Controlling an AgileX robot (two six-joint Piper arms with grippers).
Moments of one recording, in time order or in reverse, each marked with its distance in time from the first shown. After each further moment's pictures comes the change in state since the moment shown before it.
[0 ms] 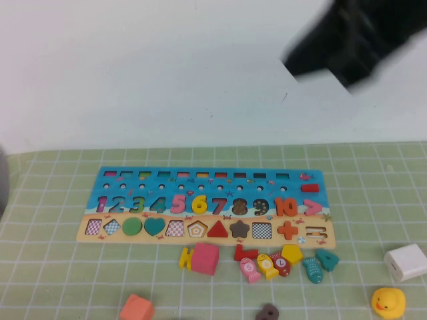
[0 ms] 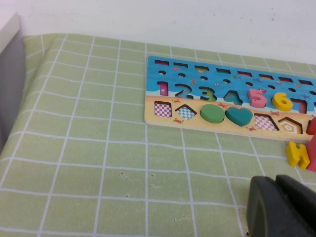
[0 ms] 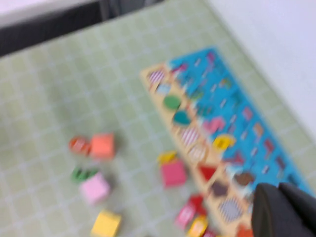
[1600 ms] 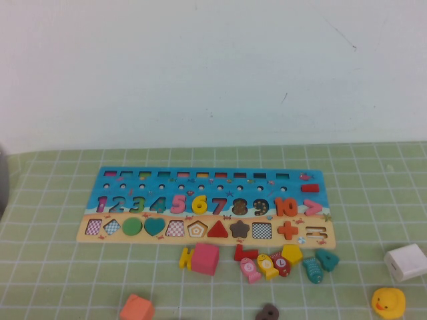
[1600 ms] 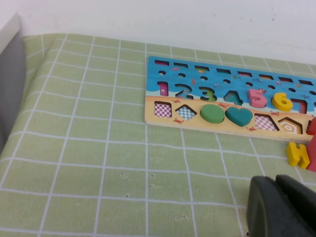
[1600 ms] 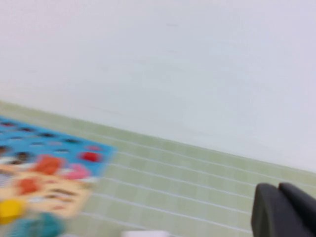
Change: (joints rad) right arm -0.480 -1.463 1.915 -0.364 -1.187 0.364; left arm 0.000 0.000 0.000 0.000 0.000 0.000
